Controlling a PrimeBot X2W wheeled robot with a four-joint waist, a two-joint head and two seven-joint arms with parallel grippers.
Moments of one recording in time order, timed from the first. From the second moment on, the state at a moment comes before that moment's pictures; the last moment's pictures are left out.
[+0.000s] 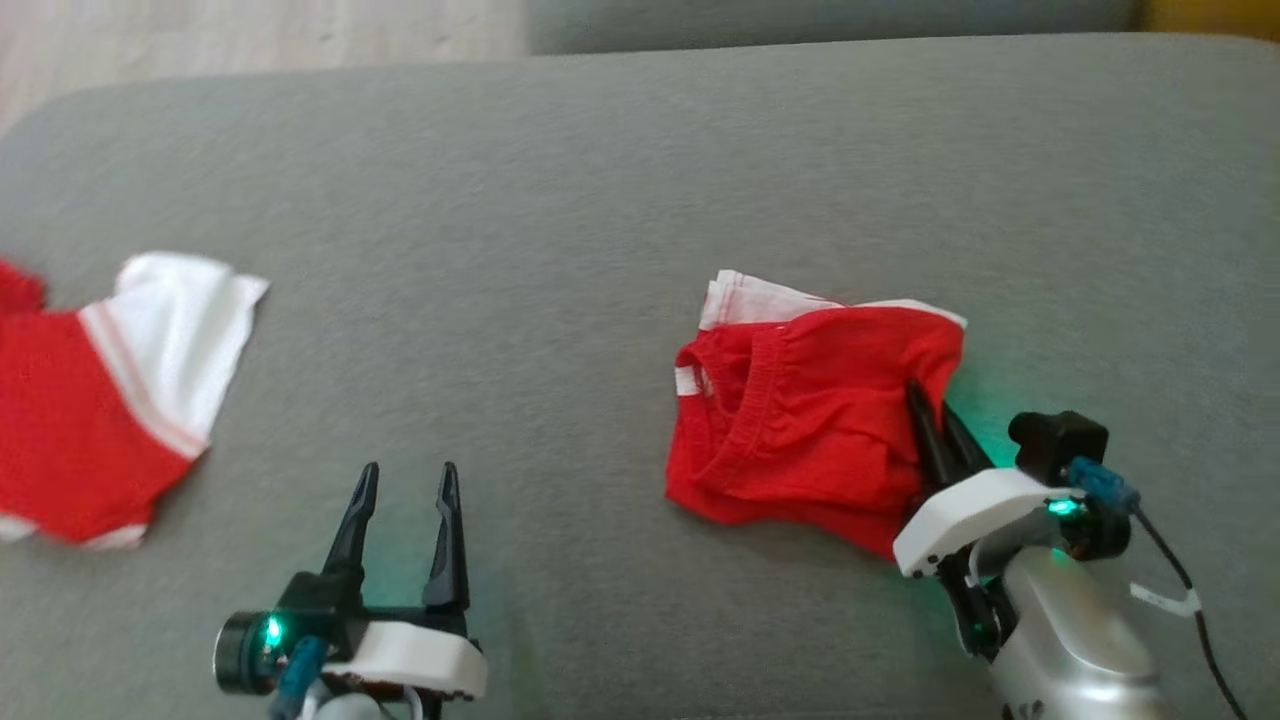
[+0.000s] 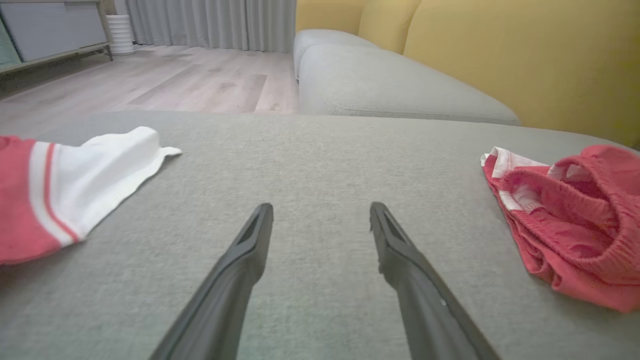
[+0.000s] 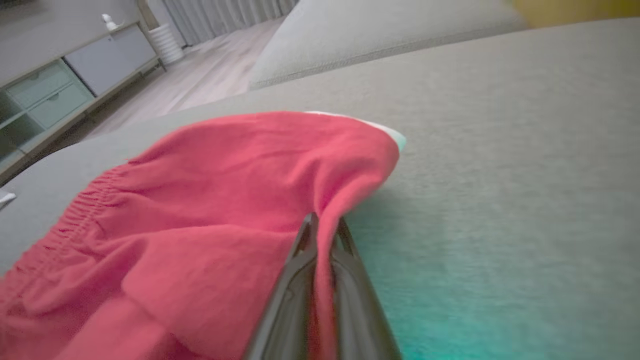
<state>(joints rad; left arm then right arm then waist) -0.06 0.05 -0.21 0.35 -0.19 0.03 -0.26 -0.37 -0.05 0.20 0.82 0.31 0.13 -0.26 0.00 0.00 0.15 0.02</state>
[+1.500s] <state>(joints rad) -0.23 0.05 -0.35 0.33 -0.13 -0.04 -0.26 -0.85 -0.46 -0.06 1.11 -0.05 0.13 -0.20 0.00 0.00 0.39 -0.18</state>
